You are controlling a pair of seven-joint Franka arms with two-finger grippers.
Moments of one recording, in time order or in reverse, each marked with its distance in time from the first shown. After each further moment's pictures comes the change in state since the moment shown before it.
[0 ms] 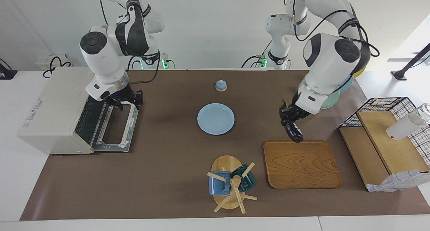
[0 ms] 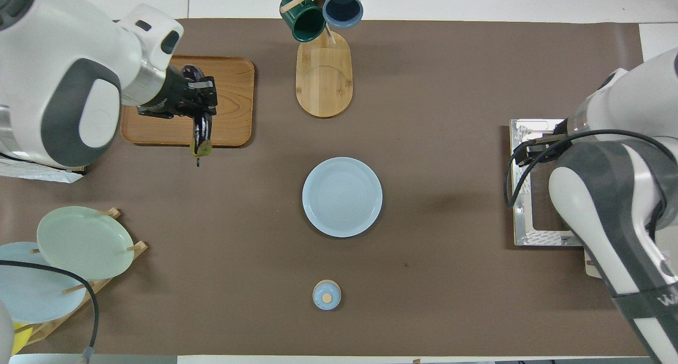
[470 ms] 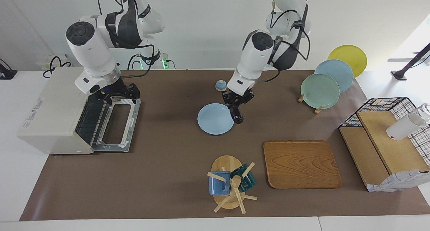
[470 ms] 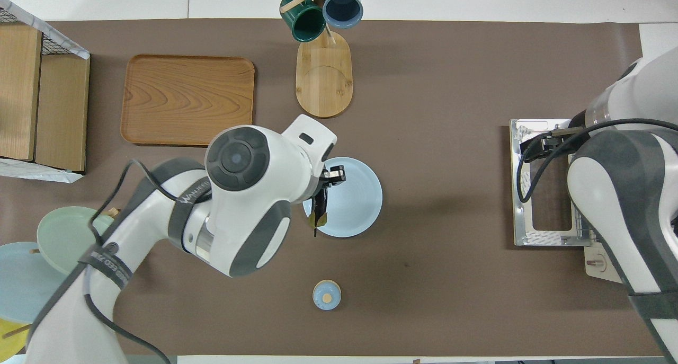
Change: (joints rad) left arm -0.328 -0.081 -0.004 -0.358 -0.041 0.376 -0.214; right arm -0.011 0.007 0.009 0.011 0.011 0.005 -0.009
